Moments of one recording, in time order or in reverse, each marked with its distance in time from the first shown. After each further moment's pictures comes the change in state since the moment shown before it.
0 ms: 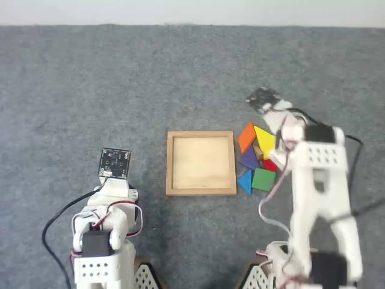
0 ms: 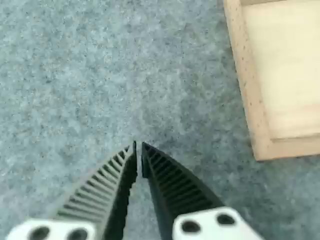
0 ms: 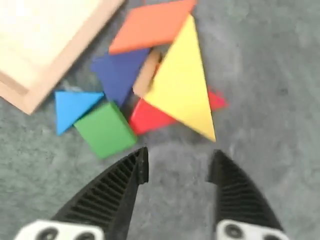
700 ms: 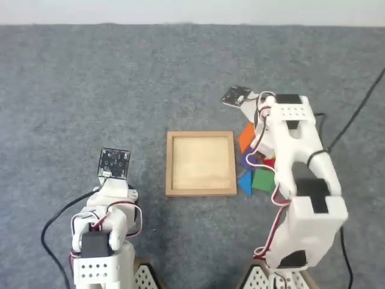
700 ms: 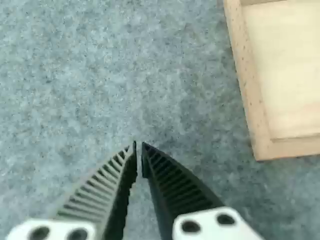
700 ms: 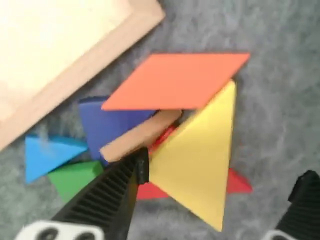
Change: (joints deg) left arm 0.0 0.0 0.0 0.0 0.0; right arm -4.5 35.2 -20.7 -1.9 5.1
